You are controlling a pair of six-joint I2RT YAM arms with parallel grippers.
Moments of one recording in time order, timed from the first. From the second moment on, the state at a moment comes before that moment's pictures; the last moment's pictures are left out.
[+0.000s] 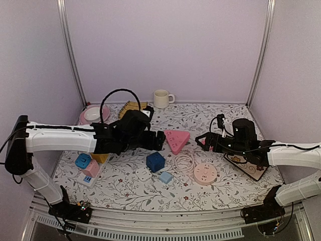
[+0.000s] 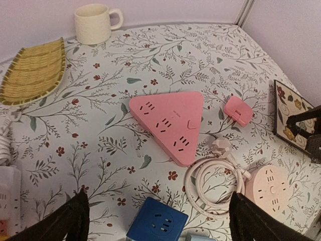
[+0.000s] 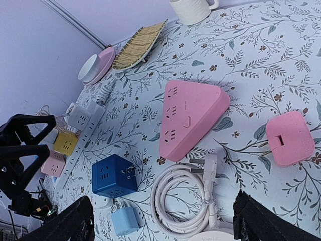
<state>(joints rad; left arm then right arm) -1.03 1.60 1.10 -0.16 -0.41 -0.50 0.68 1.21 0.57 0.19 -0.10 0.64</state>
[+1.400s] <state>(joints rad) -0.54 1.09 0.57 -0.22 -0.41 -0.61 0.87 1.38 0.68 0.18 -0.03 0.66</state>
